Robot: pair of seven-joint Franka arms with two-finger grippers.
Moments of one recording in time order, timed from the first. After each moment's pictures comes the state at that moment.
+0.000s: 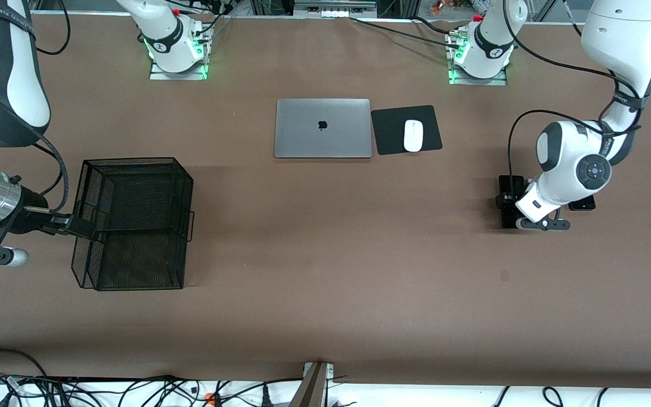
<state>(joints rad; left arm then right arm) 0.06 0.42 -0.03 -2.11 0.04 2.39 0.02 -0.16 0.45 0.25 -1.29 -0.06 1.81 0.22</state>
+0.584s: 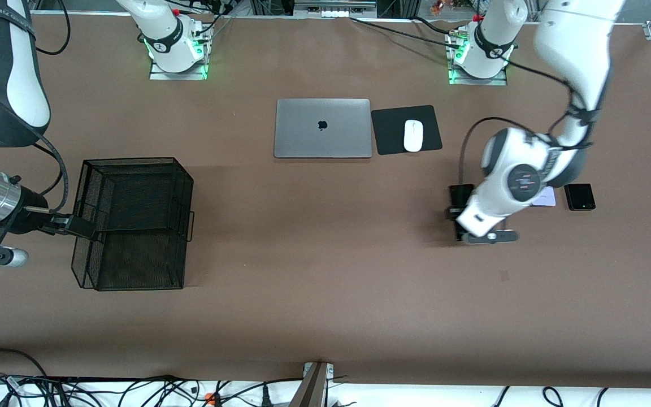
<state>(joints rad) -0.24 0.53 -0.05 -1.86 0.04 2.27 -0.42 -0.16 0.45 0.25 -1.29 -0.06 1.81 0.22</state>
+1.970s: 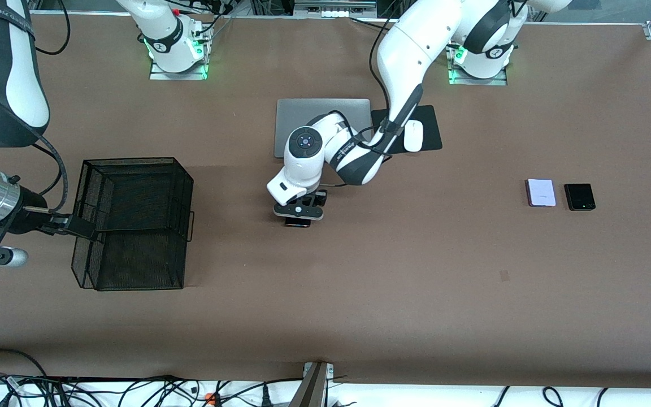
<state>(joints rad) -0.80 1.07 -0.04 -1.06 -0.02 2.28 -0.76 -0.16 0.45 0.24 -1.29 -0.06 1.81 0.22</state>
